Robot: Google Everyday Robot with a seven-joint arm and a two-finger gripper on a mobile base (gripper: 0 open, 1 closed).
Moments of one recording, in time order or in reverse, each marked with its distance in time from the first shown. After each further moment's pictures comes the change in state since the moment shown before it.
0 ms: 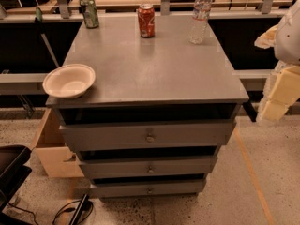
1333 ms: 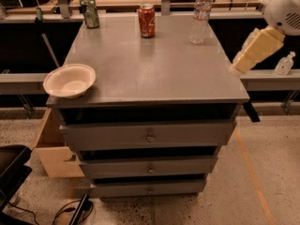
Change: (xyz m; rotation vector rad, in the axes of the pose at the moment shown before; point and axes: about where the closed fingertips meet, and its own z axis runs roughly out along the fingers) arm -0.035 -0.101 -0.008 0.295 -0.197 0.144
